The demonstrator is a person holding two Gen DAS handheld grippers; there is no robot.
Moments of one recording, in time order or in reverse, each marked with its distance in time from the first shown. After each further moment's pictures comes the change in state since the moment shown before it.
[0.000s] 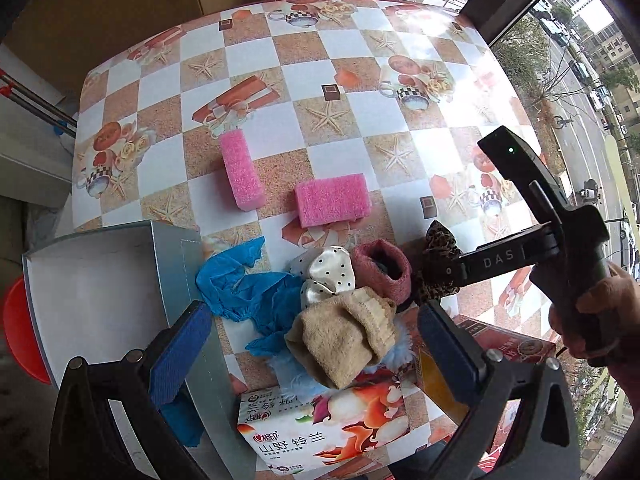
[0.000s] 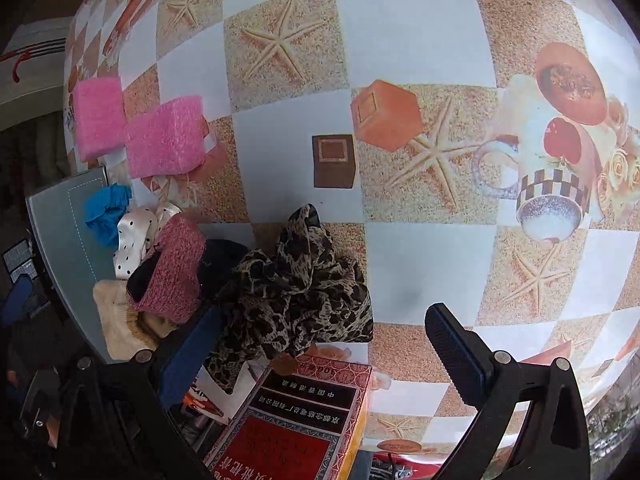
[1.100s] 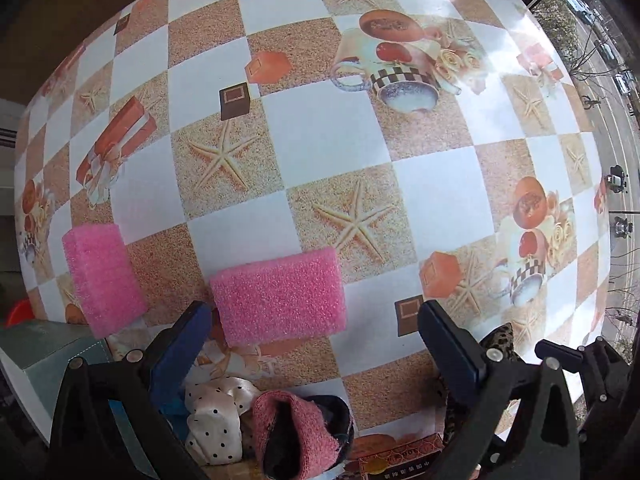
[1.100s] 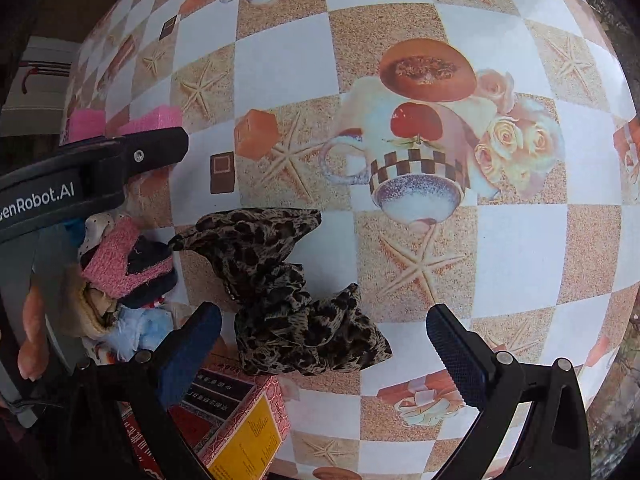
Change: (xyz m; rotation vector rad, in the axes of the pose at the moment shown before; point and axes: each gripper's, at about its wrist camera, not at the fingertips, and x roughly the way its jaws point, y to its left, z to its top) left arm 0.110 -0.083 0.096 -0.010 0.102 0.118; right arm -0.012 -0.069 -0.064 -0.006 -0.241 -0.093
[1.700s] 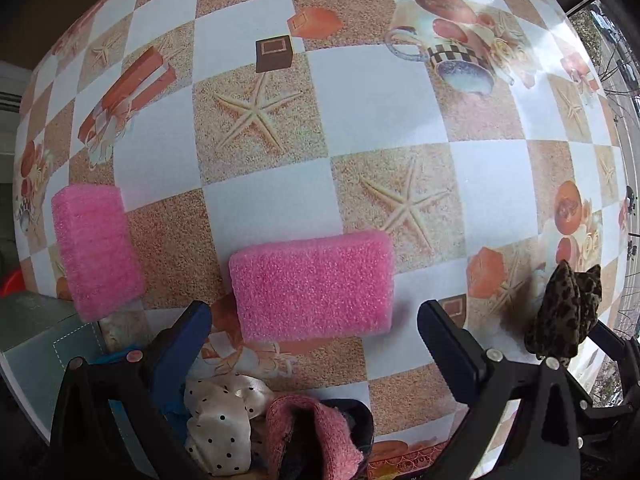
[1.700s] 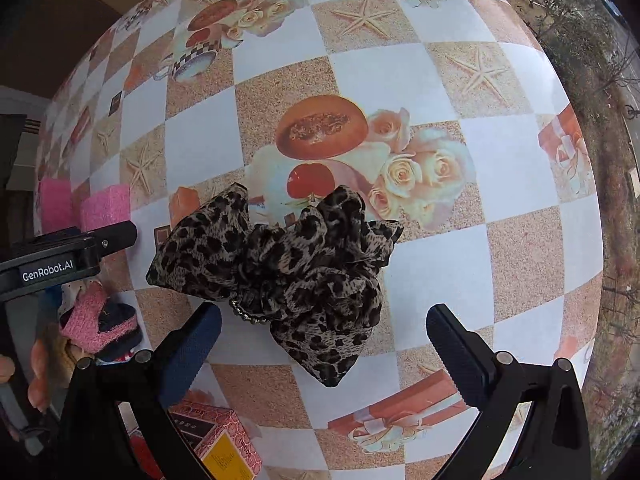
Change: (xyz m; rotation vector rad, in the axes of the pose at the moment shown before) left arm 0.029 0.018 -0.007 -0.079 0.063 0.019; right arm -0.020 -0.031 -0.006 0.150 -0.171 -0.066
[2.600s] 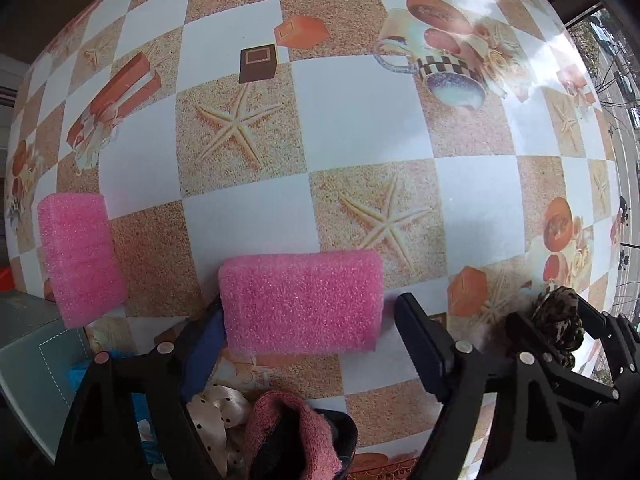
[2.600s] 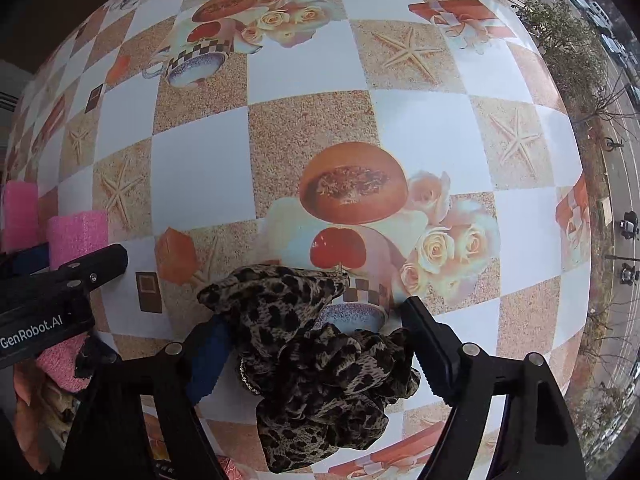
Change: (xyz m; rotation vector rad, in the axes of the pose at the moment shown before) left arm 0.004 -0.007 0.011 -0.003 -0.045 -0.036; right arm 0.009 0.040 0.048 -0.074 -0.028 -0.145
